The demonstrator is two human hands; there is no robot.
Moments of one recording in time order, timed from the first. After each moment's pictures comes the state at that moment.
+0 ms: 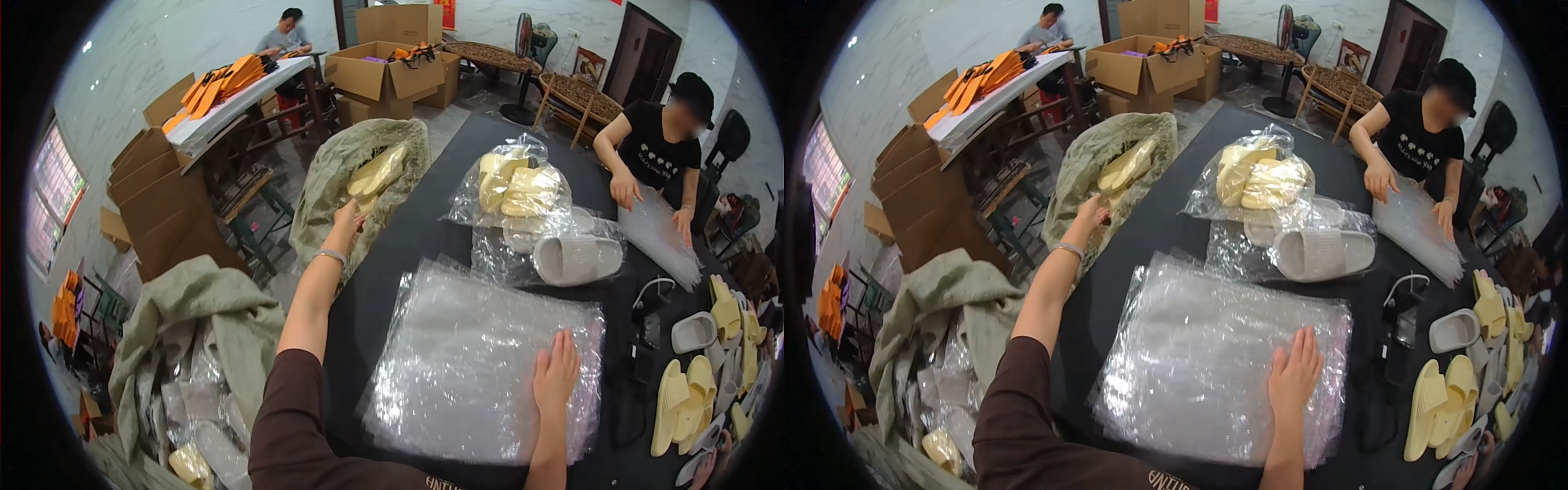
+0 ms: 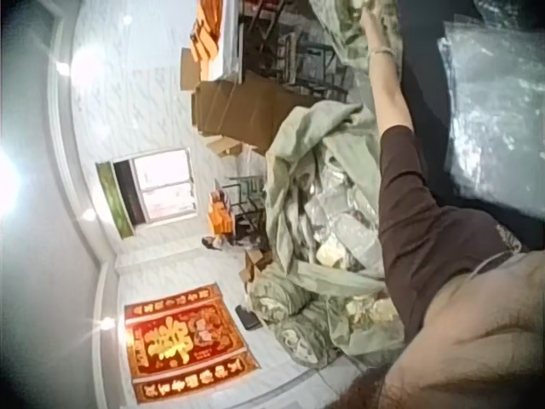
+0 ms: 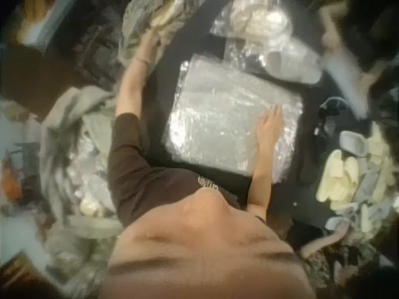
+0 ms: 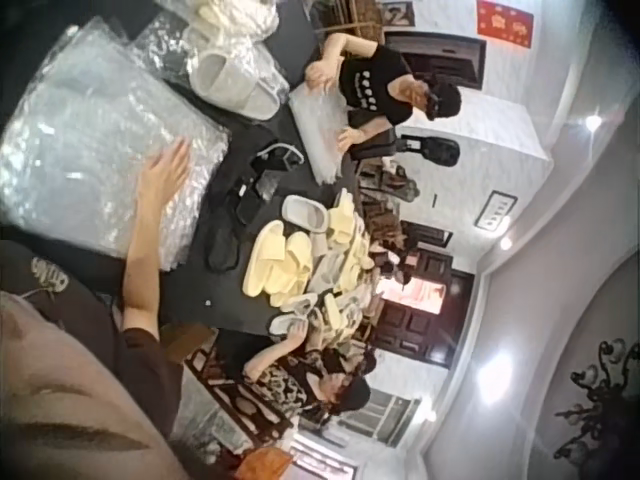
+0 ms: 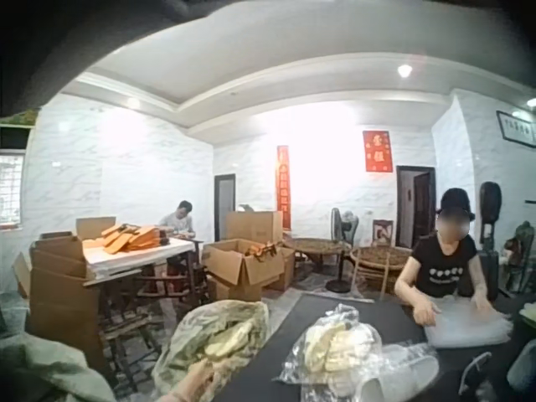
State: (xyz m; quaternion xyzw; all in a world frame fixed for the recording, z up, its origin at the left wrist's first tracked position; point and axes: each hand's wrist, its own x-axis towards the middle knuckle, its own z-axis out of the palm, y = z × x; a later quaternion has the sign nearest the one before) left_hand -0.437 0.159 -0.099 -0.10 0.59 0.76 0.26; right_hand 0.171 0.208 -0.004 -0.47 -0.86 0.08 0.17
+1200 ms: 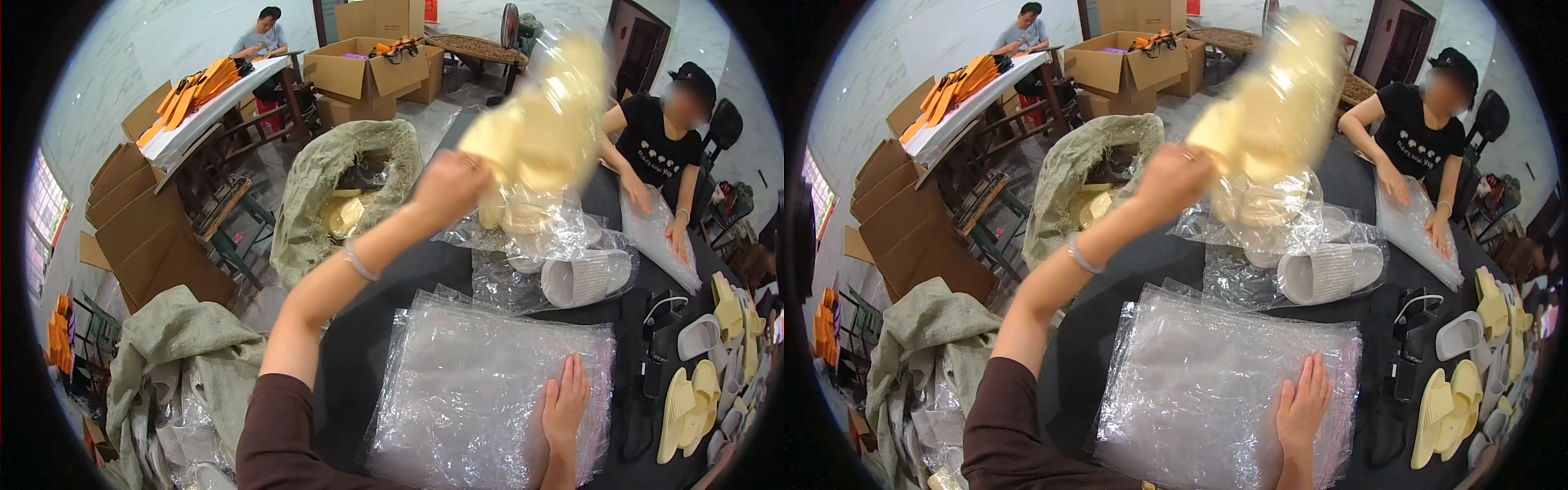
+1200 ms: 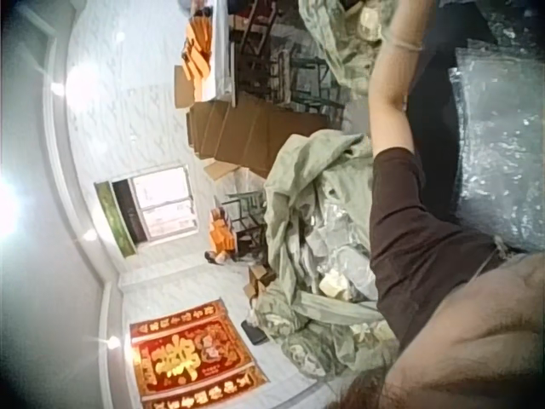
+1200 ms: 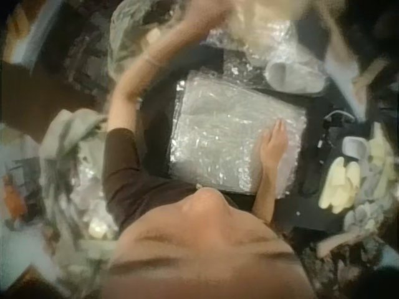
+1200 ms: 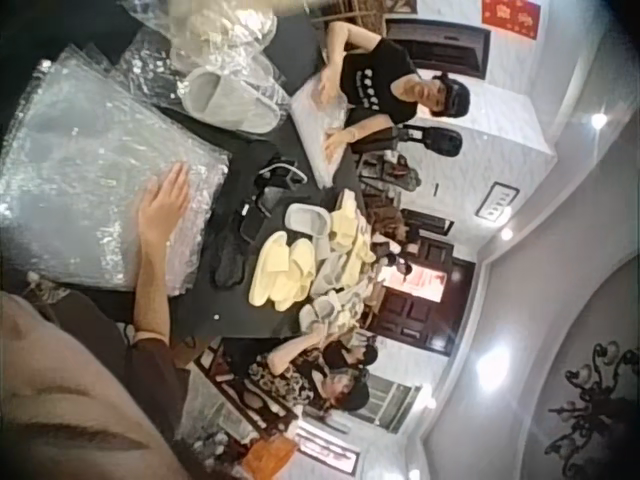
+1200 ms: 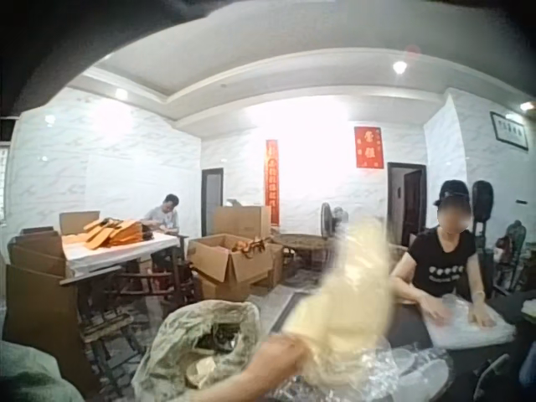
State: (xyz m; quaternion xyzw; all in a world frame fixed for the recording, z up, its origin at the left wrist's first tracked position) left_hand -0.261 0.278 0.106 0.71 0.54 0.33 -0.32; right_hand 0.157 0.209 0.012 -0.49 -0.86 0.09 0.13
